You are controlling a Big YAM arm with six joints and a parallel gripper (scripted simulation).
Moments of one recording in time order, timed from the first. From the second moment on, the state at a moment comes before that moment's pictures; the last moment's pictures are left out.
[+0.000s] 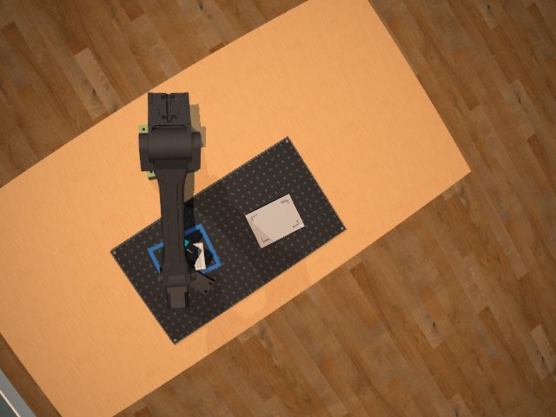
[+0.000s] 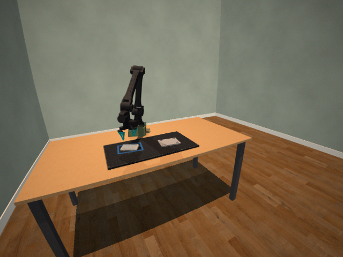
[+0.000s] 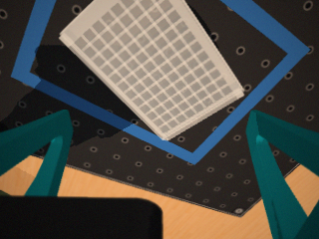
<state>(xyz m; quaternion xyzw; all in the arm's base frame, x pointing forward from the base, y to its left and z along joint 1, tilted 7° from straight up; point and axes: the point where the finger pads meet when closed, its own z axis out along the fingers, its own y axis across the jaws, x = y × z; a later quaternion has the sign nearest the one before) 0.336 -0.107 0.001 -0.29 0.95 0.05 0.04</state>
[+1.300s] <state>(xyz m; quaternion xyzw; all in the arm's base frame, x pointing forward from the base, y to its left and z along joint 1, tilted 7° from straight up) 0.336 -0.107 0.001 0.15 0.99 0.06 0.01</state>
